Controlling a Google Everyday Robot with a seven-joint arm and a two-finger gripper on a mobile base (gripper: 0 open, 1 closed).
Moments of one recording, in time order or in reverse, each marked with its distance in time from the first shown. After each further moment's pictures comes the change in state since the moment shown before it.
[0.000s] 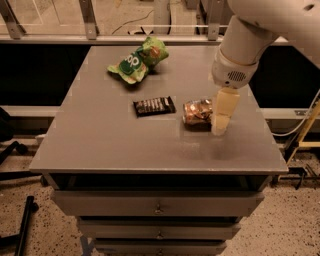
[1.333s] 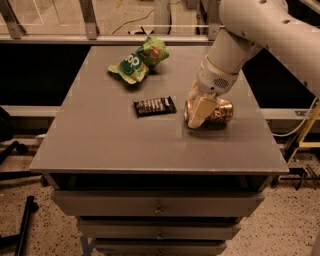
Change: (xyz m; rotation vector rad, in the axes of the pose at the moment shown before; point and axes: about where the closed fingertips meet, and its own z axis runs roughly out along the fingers) arm -0.035 -0.006 0.042 -0.139 -0.182 -0.061
